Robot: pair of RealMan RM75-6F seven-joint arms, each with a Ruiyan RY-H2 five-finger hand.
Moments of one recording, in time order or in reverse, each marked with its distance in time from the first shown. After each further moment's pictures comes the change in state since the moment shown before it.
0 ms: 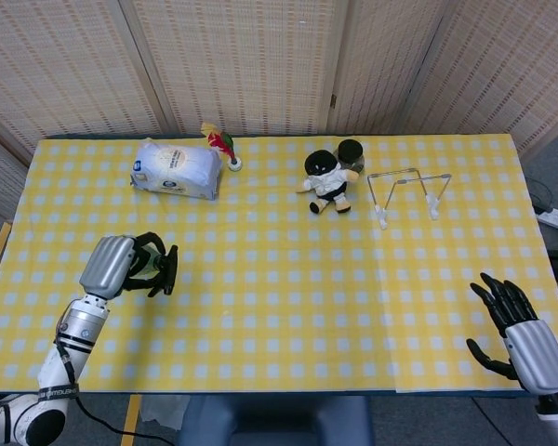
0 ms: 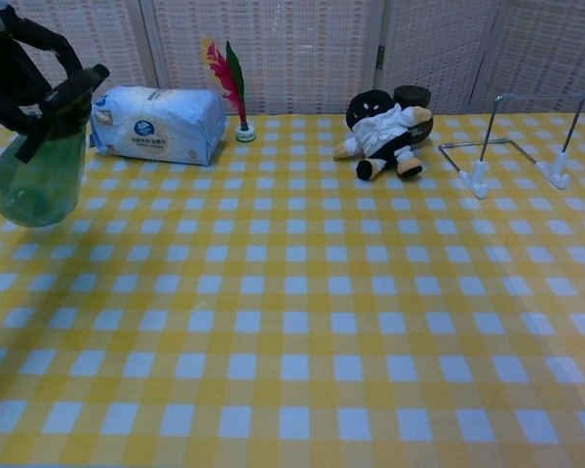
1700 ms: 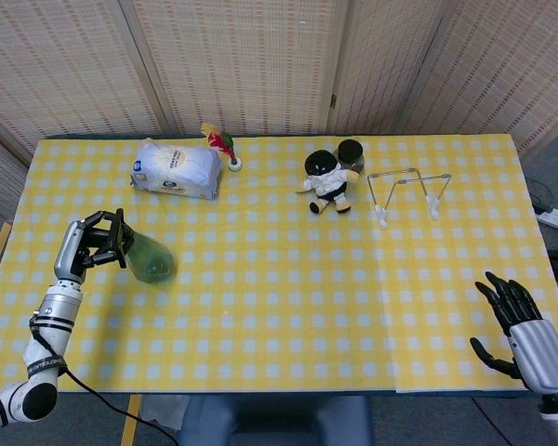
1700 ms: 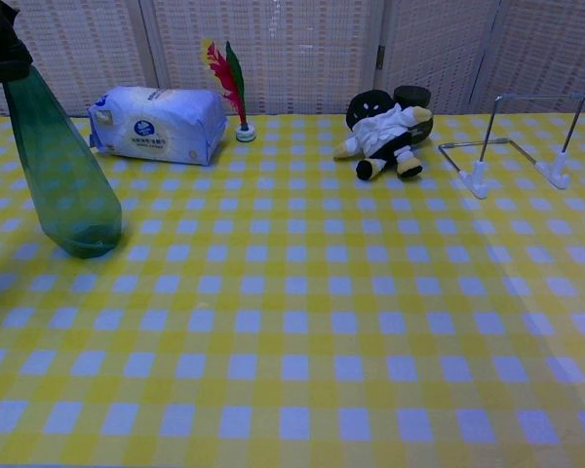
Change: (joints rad) left arm 0.077 -0.082 -0.127 0.264 -0.071 -0.153 -0.828; right arm -0.003 0.001 0.005 0.002 0.018 -0.007 0.004
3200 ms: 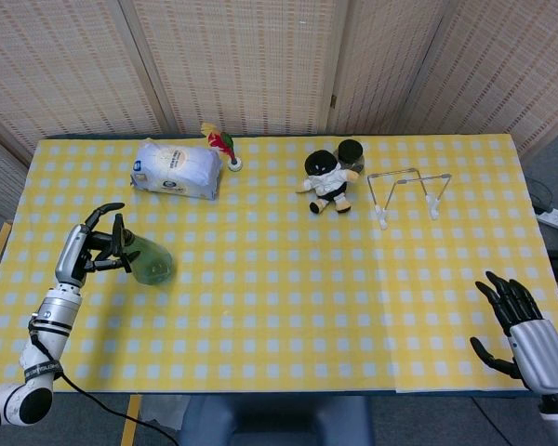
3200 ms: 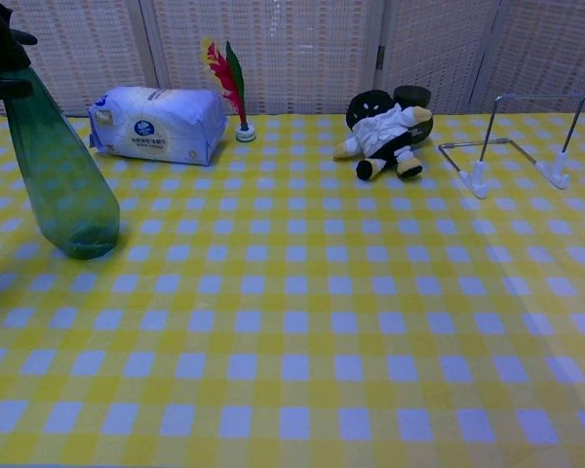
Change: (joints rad) left arm -0.003 0.009 0.055 0.048 0.121 0.019 -0.092; right arm -0.003 0.000 0.003 -0.005 0.000 0.006 -0.007
